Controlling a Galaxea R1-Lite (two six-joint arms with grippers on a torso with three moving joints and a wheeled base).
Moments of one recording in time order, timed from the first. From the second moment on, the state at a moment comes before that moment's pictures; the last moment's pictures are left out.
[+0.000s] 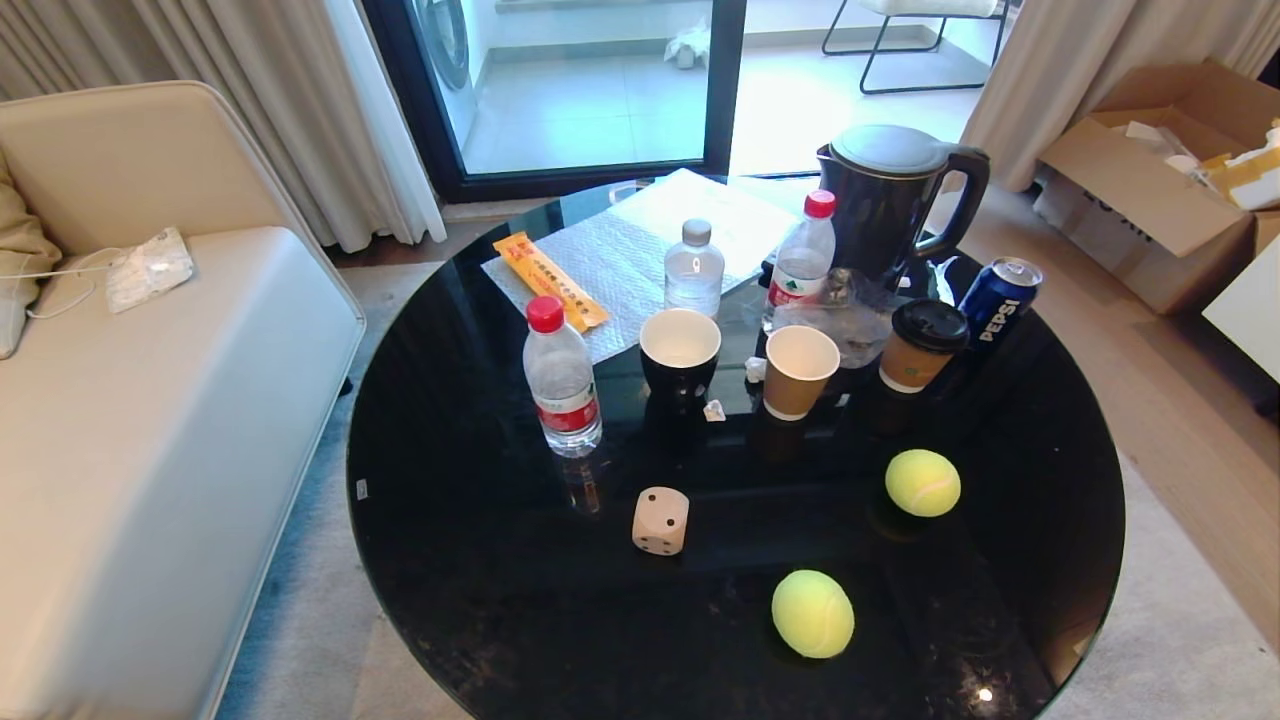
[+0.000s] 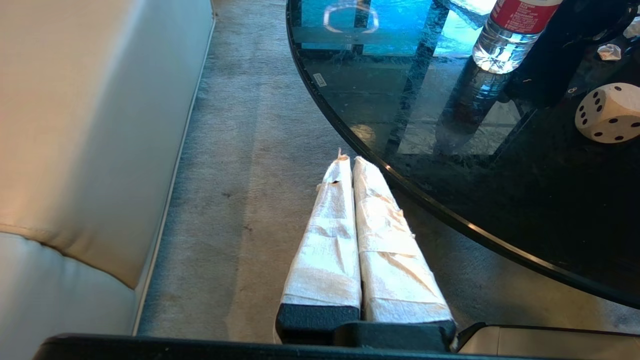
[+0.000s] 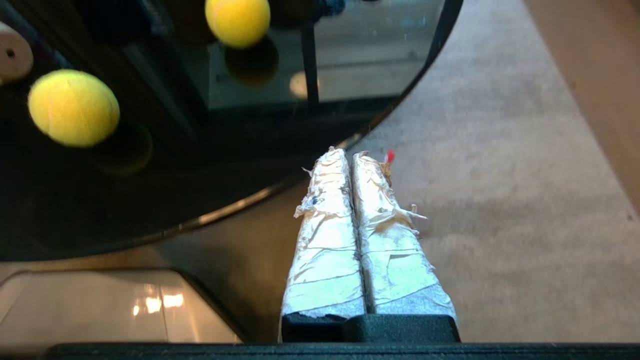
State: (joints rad) left arm 0.00 0.00 0.00 0.01 0.01 -0.03; right arm 0.00 0.00 -0.08 0.17 -0.02 0.00
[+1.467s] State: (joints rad) left arm 0.00 0.00 0.00 0.01 0.01 -0.04; right arm 0.13 1.50 -0.71 -0.25 -0.07 0.32
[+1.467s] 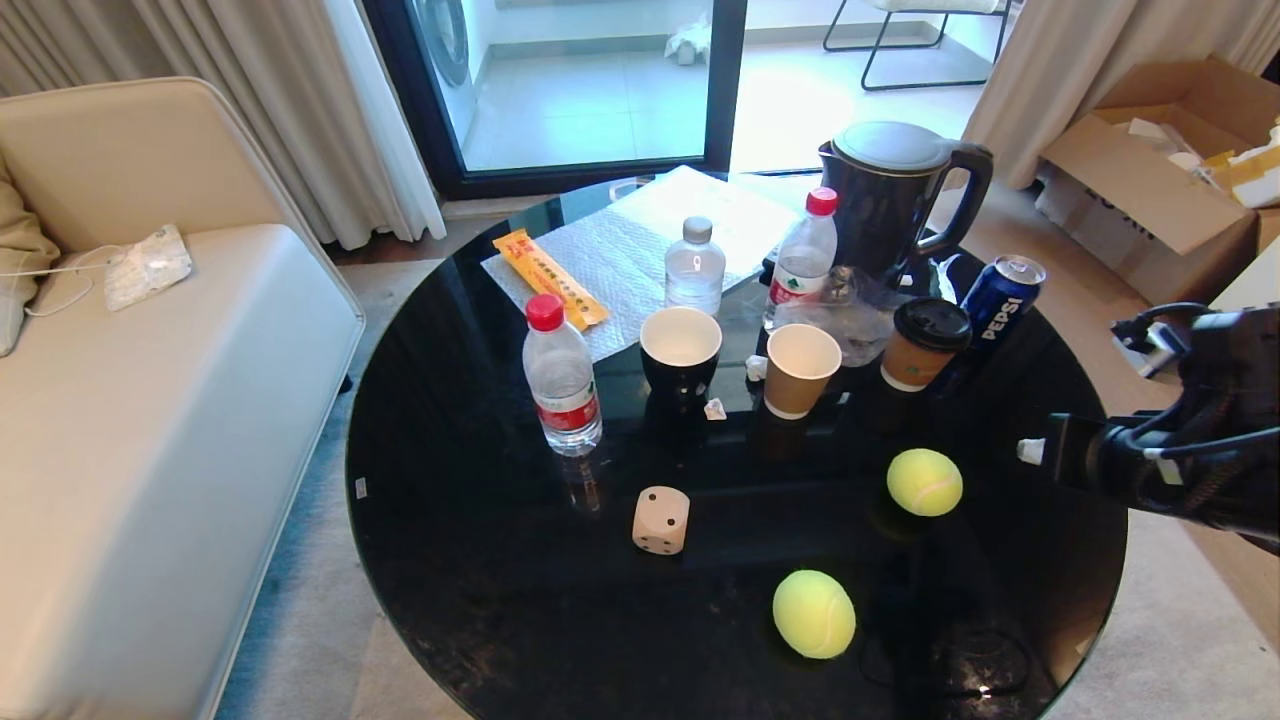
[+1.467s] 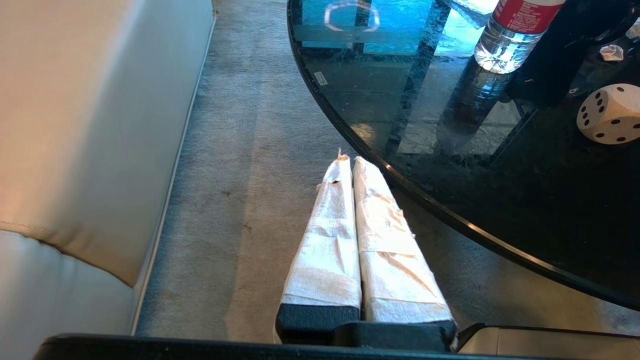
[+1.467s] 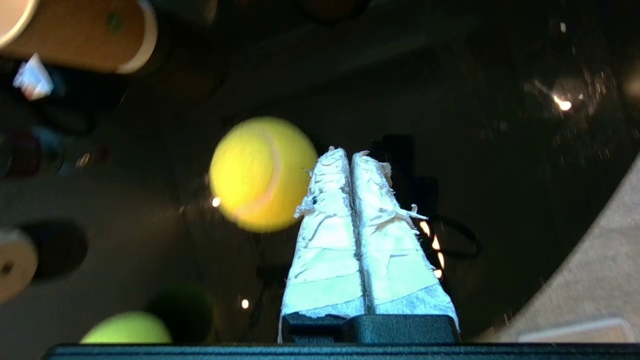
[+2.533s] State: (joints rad) left arm 0.00 0.00 0.00 0.01 0.01 -0.04; right arm 0.17 1.67 -0.70 -0.38 0.10 0.26
